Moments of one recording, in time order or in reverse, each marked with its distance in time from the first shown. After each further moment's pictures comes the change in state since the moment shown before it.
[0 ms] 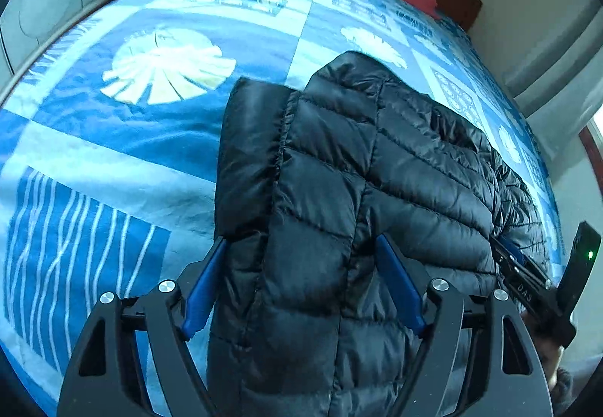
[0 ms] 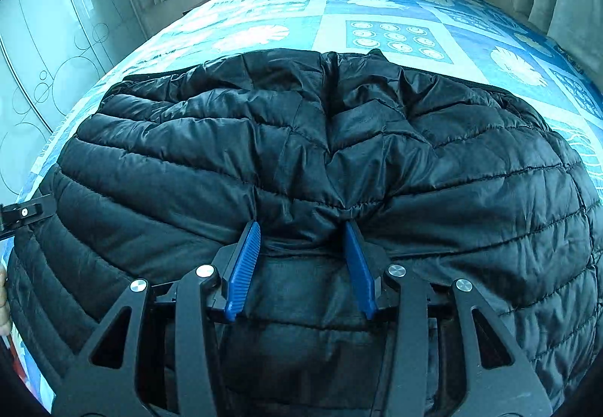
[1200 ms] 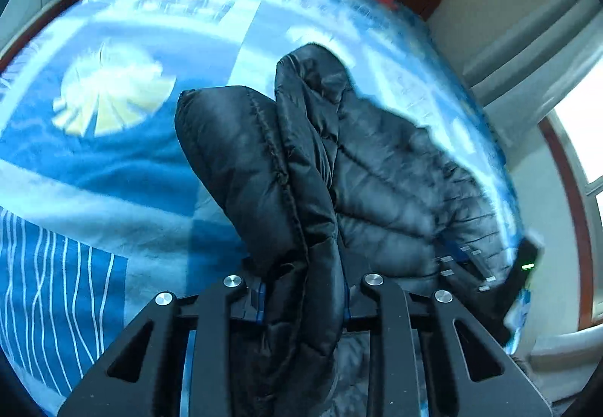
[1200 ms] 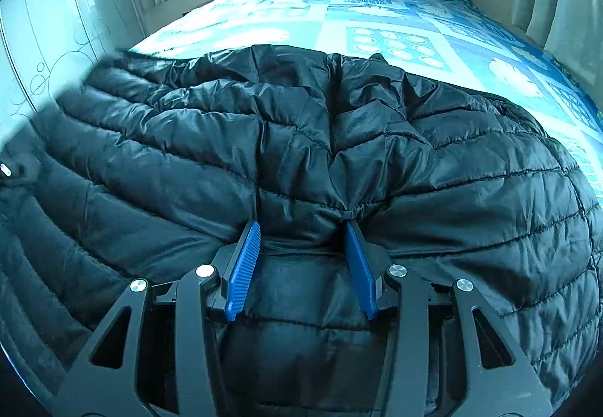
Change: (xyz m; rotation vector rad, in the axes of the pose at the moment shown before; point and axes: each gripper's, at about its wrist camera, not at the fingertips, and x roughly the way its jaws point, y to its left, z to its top) left arm -0.023 -0.033 0.029 0.070 0.008 -0.177; right arm 0.000 0.012 -0.006 -0.033 -0.024 -0.034
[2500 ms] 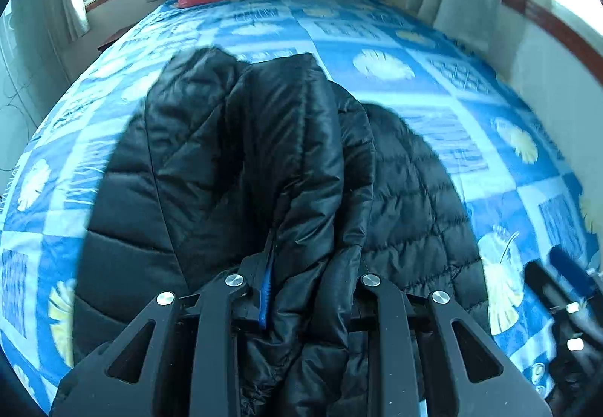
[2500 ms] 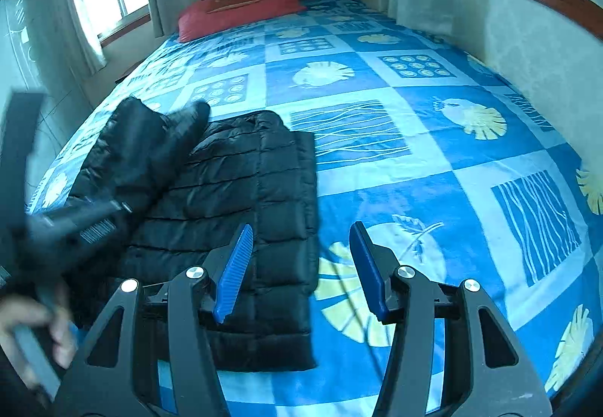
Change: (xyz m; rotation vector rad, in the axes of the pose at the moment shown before) left arm 0.132 -0.322 -0.109 0.364 -0.062 0.294; right arm -0.190 -0.224 -0.072 0.263 -0.117 -0.142
